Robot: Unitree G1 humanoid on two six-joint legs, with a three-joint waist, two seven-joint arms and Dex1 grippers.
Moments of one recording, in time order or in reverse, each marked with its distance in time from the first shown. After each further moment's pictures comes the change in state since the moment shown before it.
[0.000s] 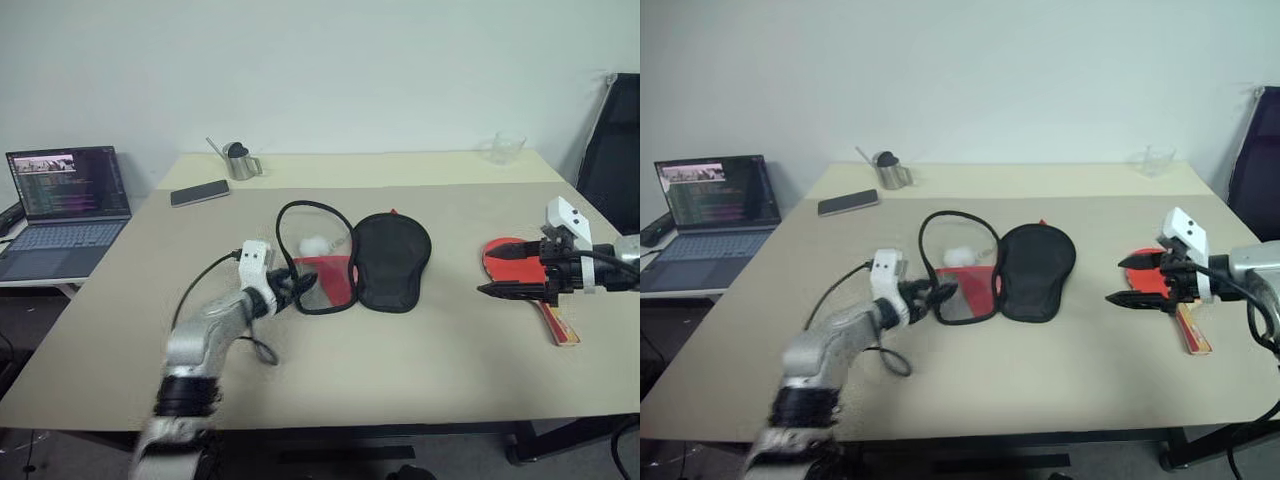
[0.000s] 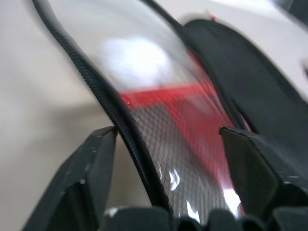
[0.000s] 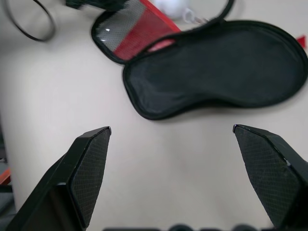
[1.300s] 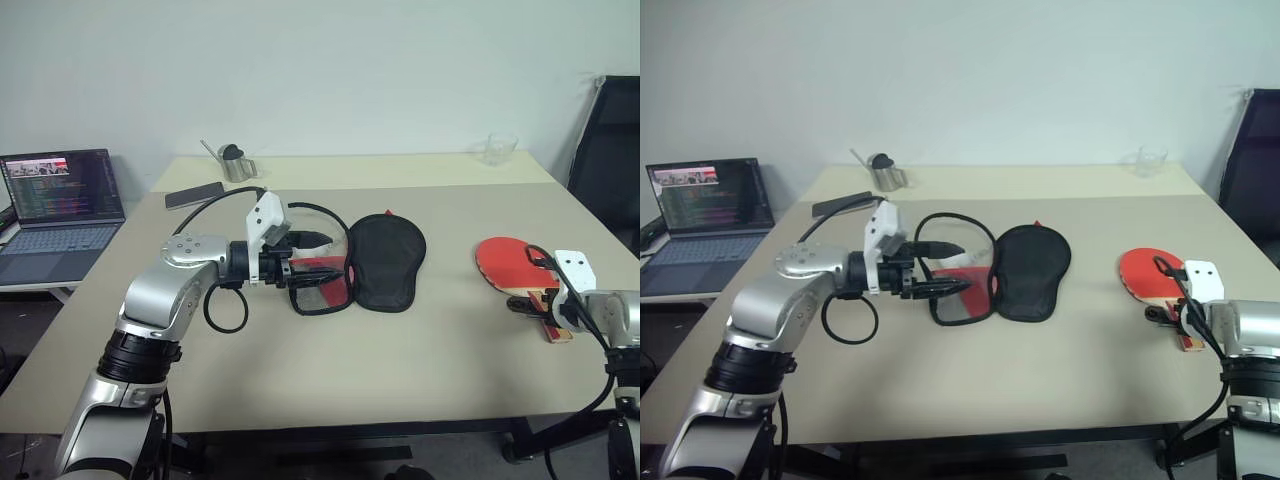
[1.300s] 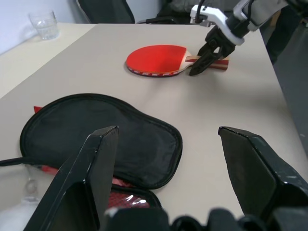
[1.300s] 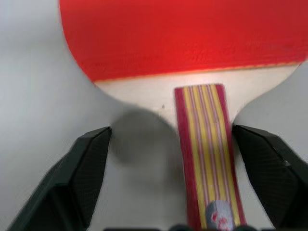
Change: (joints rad) left arm -0.318 0.105 -0.077 -0.031 -0.053 -0.116 -0.432; right arm -0.002 0.386 -0.230 0.221 -0.176 0.461 -0.876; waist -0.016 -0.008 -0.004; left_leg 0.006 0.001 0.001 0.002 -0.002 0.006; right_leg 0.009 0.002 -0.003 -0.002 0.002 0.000
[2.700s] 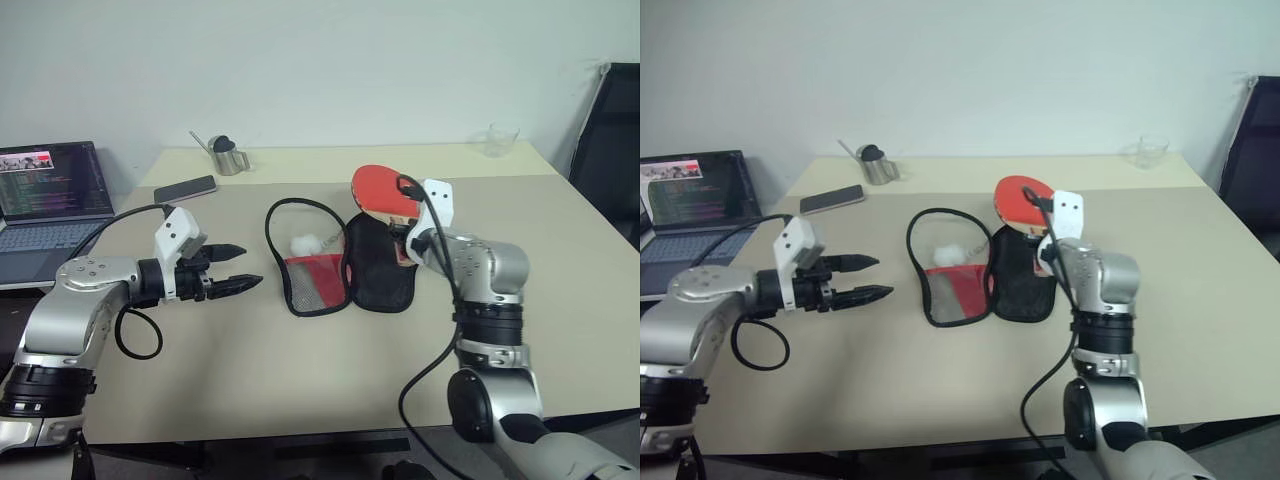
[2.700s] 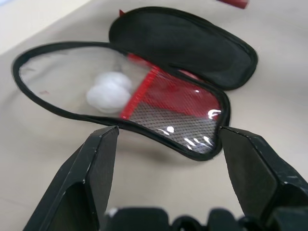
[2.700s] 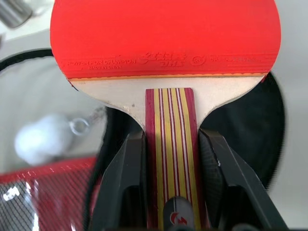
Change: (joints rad) left arm 0.242 0.248 0.210 0.061 0.014 -0.040 0.004; right arm -0.361 0.748 -0.050 -0.234 0.019 0.031 -0.514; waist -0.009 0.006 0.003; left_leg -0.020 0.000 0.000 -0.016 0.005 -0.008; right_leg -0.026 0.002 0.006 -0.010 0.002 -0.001
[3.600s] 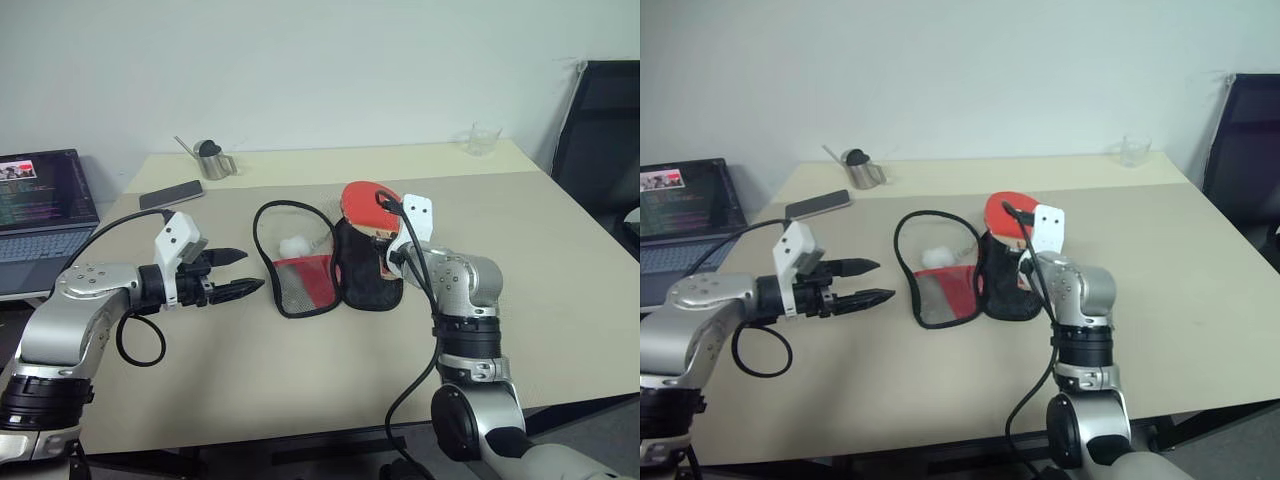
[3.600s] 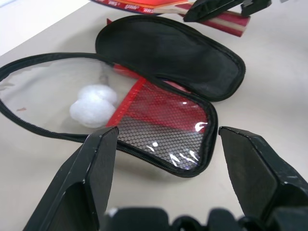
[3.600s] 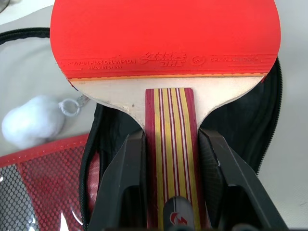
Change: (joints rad) left arm 0.036 0.000 0.017 -0.061 -0.025 0.037 0.030; right arm 0.056 0.045 0.063 -0.014 0.070 0.008 -0.106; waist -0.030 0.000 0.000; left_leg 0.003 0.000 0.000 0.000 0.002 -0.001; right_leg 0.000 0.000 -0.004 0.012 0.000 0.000
